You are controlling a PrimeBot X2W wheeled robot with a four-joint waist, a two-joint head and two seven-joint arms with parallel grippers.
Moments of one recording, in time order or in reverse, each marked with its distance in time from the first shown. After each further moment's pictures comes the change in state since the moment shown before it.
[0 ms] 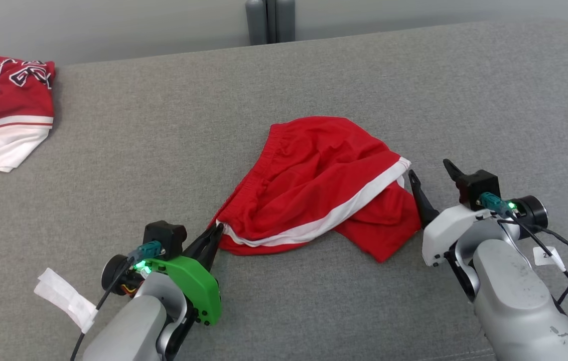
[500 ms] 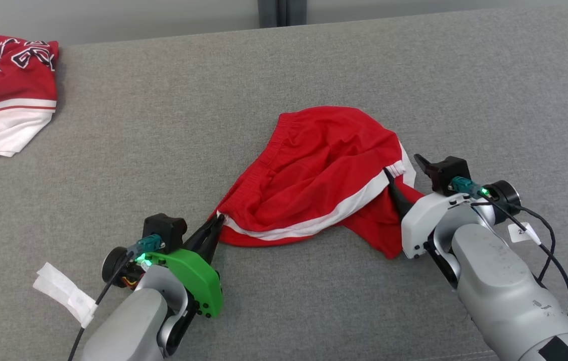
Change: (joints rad) left arm -0.021 -0.004 -0.003 -0.002 -0.005 0.006 -0.017; right arm -0.144 -0.006 0.209 0.183 0.141 0.000 0.000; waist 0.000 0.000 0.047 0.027
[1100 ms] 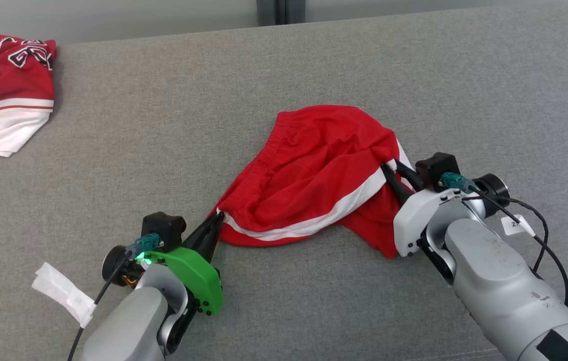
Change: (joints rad) left arm -0.008 -0.001 -0.006 0.001 -0.012 0.003 -0.010; right arm -0.044 -0.023 0.186 0.016 0.150 0.000 0.000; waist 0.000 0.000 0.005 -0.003
